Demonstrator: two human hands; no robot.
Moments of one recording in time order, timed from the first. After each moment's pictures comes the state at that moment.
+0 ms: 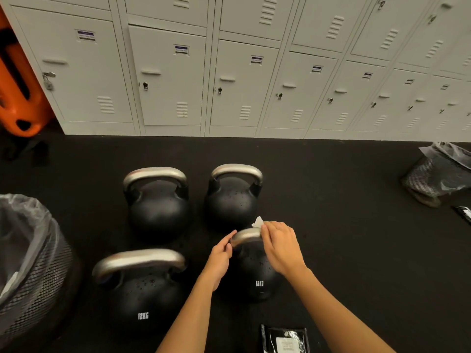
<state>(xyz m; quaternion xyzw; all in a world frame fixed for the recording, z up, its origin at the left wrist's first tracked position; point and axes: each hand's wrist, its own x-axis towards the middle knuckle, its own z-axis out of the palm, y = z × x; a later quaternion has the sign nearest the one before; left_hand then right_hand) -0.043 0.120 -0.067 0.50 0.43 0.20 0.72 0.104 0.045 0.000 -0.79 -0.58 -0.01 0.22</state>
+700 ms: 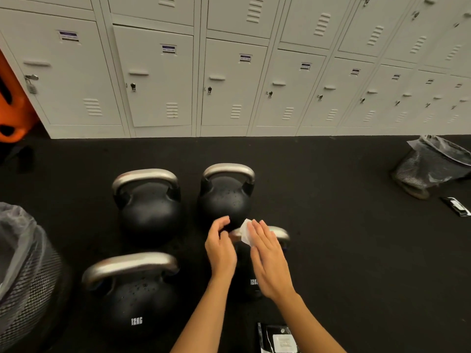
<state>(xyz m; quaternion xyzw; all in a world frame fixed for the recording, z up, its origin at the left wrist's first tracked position) -0.019 0.099 -0.016 0.52 0.50 0.42 0.55 0.072 0.009 -0.017 -0.75 -0.58 0.07 0.31</state>
